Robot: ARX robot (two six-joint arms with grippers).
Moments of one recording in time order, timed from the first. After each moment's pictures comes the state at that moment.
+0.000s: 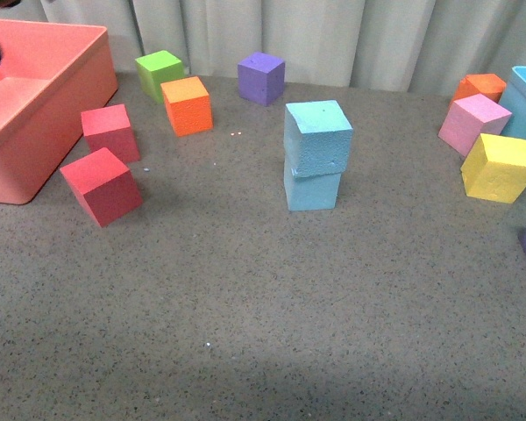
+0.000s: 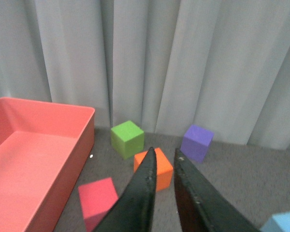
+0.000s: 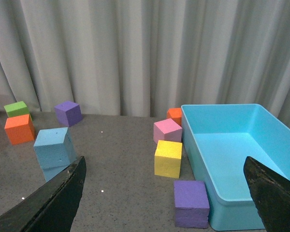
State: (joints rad) left arm -0.34 1.68 0.64 1.06 -0.35 -0.03; right arm 0.00 0.00 0.00 0.00 0.00 0.00
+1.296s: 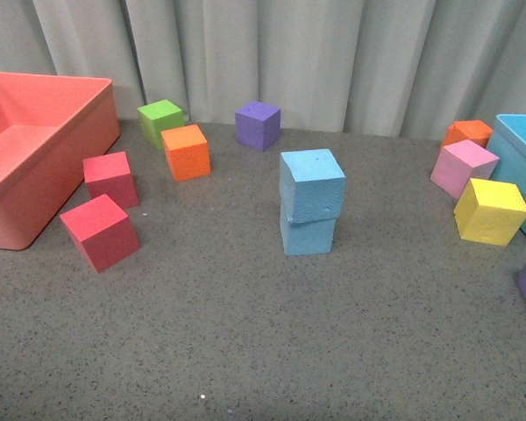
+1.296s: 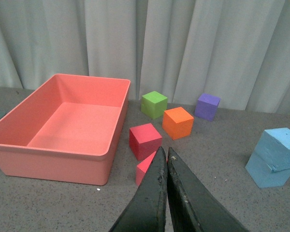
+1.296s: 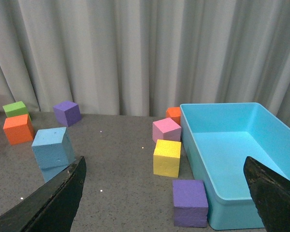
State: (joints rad) left arm 0.00 0.51 0.02 0.51 0.00 -0.01; right arm 0.00 0.00 0.00 0.00 0.00 0.00
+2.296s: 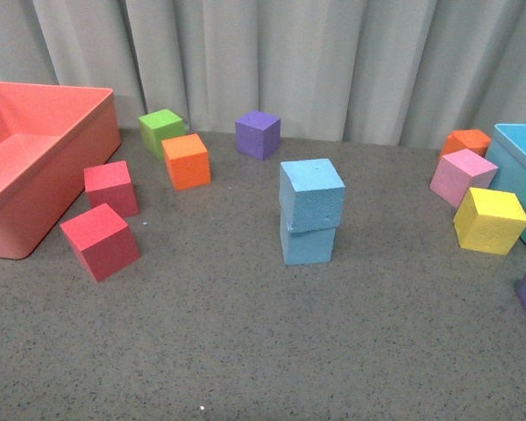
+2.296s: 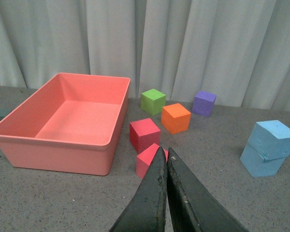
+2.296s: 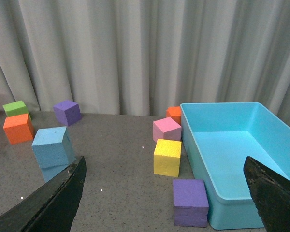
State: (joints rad) left arm 0.00 0.01 0.02 0.00 0.00 -0.01; right arm 0.00 0.00 0.00 0.00 0.00 0.00
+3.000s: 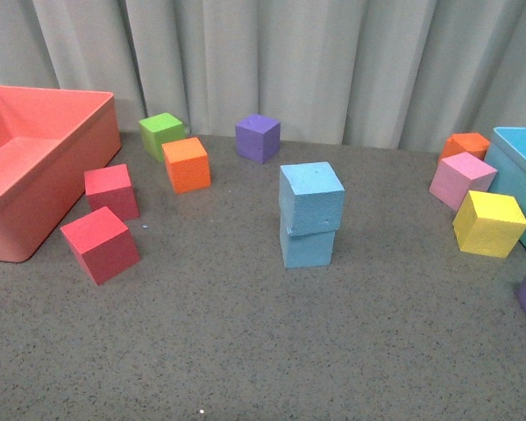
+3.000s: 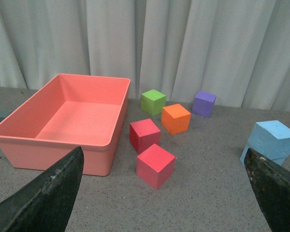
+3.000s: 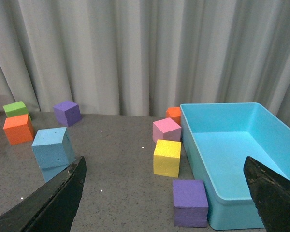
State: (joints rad) left arm 0.00 0.00 0.02 0.00 0.00 0.00; right arm 0.00 0.00 0.00 0.00 0.00 0.00
